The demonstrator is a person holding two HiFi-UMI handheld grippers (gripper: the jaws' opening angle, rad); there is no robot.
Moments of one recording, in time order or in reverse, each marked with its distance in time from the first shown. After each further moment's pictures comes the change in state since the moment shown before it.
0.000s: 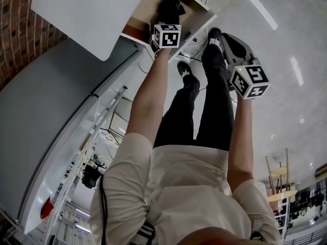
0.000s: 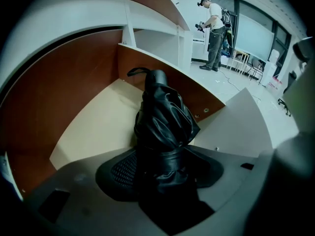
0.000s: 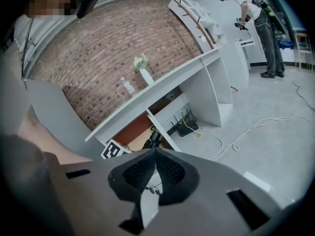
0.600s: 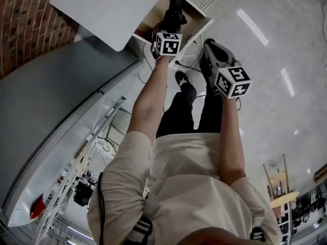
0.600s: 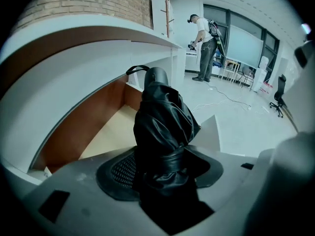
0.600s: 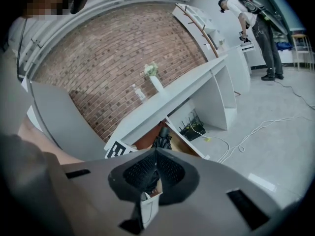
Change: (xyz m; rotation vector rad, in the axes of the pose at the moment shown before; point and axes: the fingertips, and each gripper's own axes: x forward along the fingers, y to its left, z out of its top) left arm -0.073 -0.010 0.027 0.022 -0.107 -0.057; right arm -0.023 0.085 0.008 0.010 -0.056 0.020
